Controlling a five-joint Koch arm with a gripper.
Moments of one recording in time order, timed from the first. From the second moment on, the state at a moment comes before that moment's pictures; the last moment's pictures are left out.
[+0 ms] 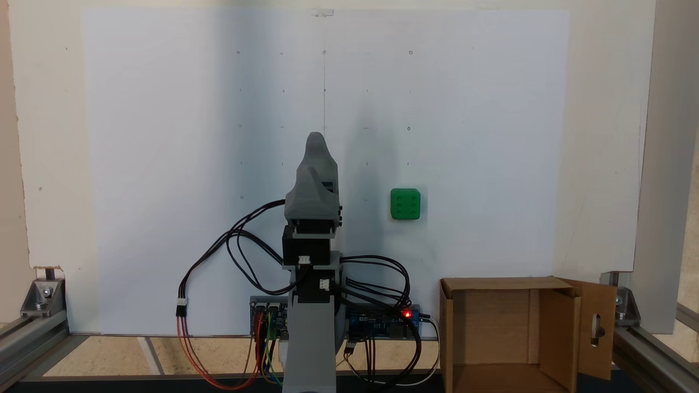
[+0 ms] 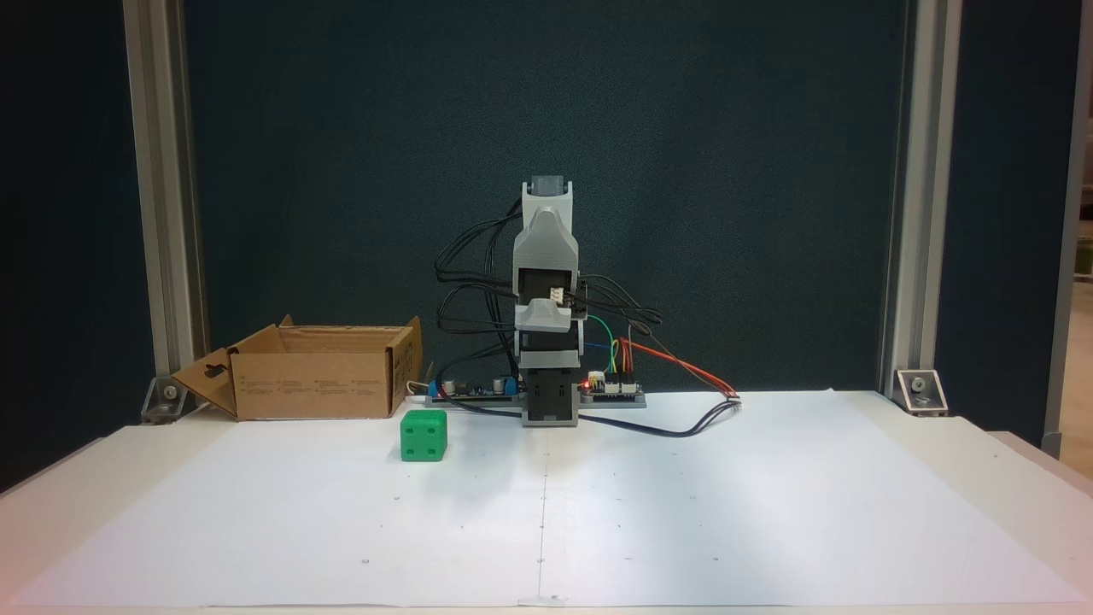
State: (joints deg) arm -1.0 129.4 176.4 -91.7 -4.2
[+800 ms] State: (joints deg) arm 2.4 129.4 176.4 -88.0 -4.2
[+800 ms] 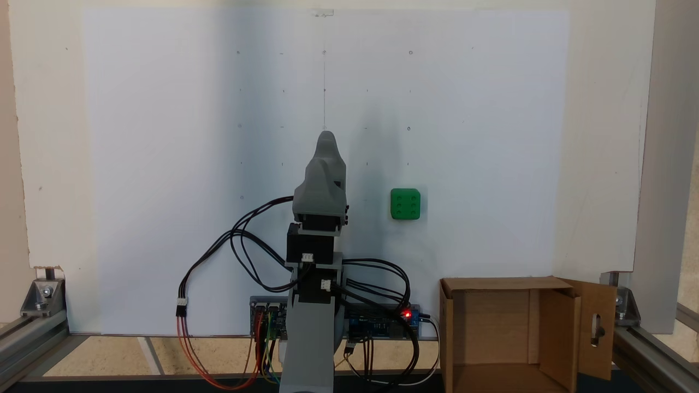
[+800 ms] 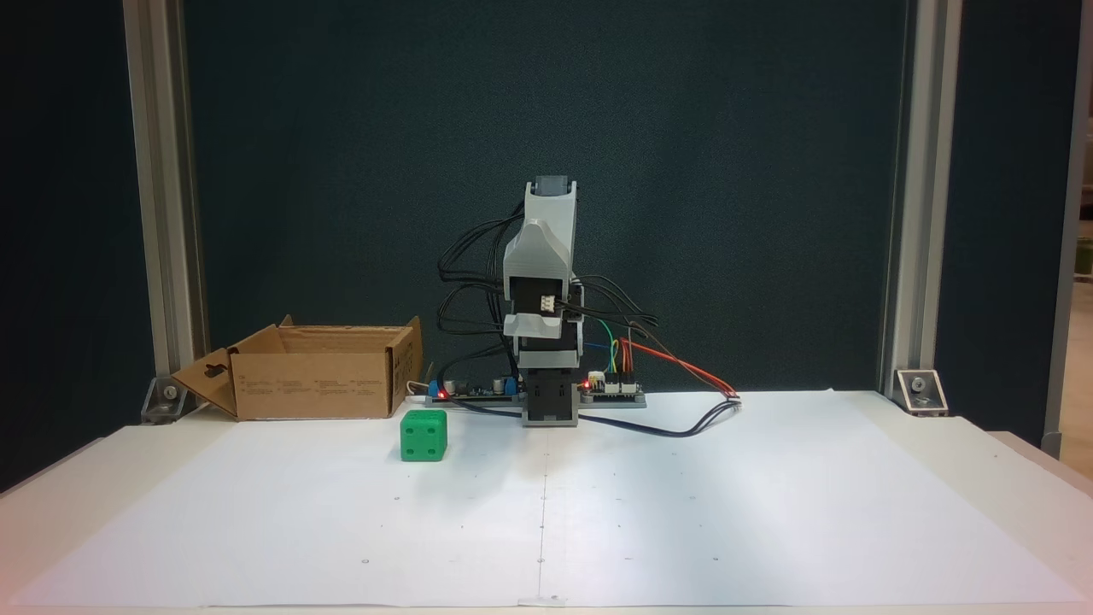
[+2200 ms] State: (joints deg) arm 2.2 129.4 173.1 -82.0 -4.2
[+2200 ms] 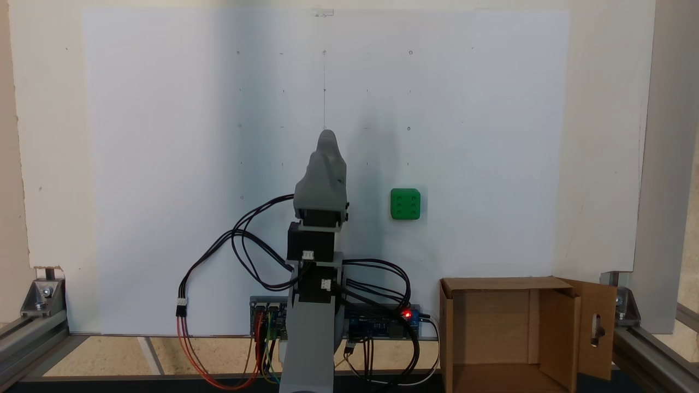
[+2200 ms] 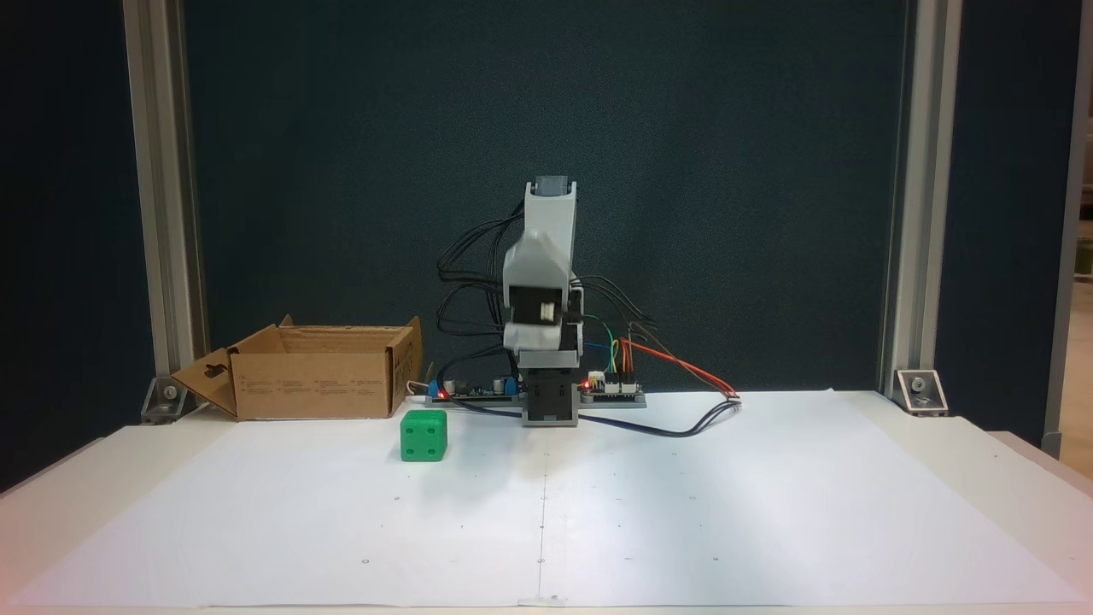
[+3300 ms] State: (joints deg) arm 10.2 123.1 105.6 43.5 -0.4
